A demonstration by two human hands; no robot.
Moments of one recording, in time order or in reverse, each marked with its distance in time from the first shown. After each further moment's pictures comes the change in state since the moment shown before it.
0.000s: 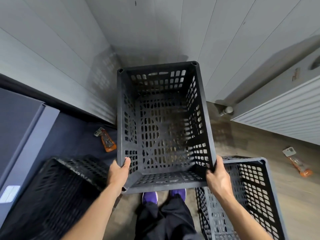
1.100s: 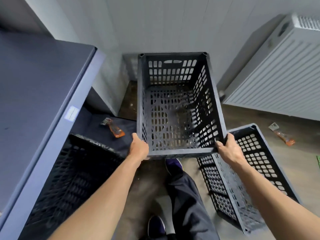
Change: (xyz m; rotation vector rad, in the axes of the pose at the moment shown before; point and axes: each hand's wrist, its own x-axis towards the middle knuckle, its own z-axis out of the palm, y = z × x) left_hand -0.023 -0.084 -0.057 0.073 -0.295 0.231; right_hand -0.096 0.071 0.078 -0.147 0.265 -0.051
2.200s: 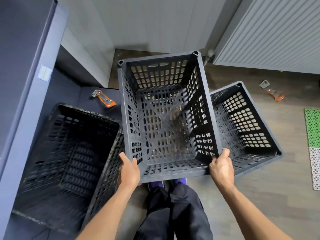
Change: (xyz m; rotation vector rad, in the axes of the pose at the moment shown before) left_hand -0.137 -0.166 0.038 0.273 0.073 -0.066; right_hand -0.165 0.145 0.035 -0.093 0.106 0.188
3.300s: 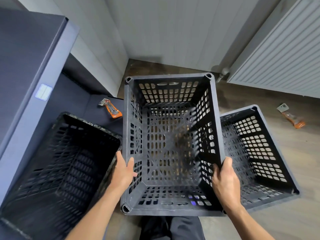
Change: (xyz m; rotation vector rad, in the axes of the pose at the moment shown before) left_hand 0.063 0.045 -0.021 -0.143 -0.072 0.032; right_hand 0.058 -0.042 -0.010 0.049 -0.001 -0.279
